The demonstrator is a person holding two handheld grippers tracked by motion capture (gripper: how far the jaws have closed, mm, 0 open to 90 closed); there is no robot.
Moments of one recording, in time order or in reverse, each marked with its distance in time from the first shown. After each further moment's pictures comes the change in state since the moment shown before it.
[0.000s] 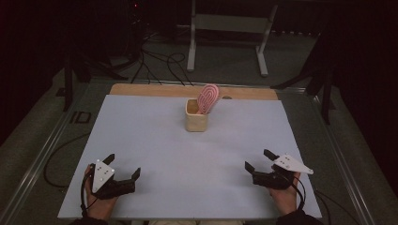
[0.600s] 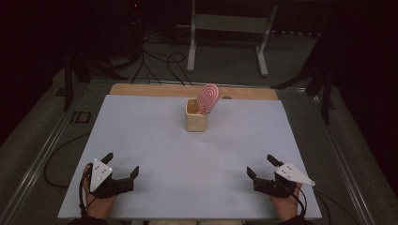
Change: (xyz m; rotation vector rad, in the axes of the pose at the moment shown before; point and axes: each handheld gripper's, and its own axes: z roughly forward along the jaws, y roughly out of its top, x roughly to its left) left arm 0.005 0.001 0.000 -0.013 0.005 -0.018; right arm 0.010 -0.014 -0.011 -0.028 -0.060 -0.042
